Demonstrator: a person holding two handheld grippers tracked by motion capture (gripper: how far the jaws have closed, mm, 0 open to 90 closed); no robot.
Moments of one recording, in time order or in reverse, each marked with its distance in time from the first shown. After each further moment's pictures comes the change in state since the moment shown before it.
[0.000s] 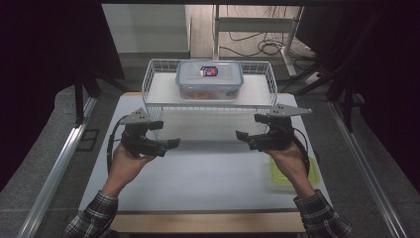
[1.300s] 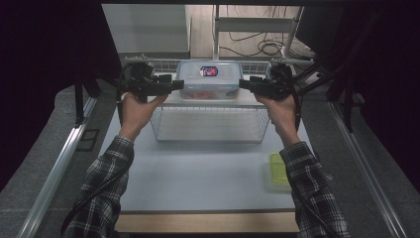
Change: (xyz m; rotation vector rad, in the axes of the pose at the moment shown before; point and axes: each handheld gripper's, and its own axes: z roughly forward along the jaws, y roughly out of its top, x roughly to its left) left arm 0.066 0.108 0.022 -0.083 0.050 -0.114; right arm -0.068 0.085 0.035 -0.049 -0.061 0.210
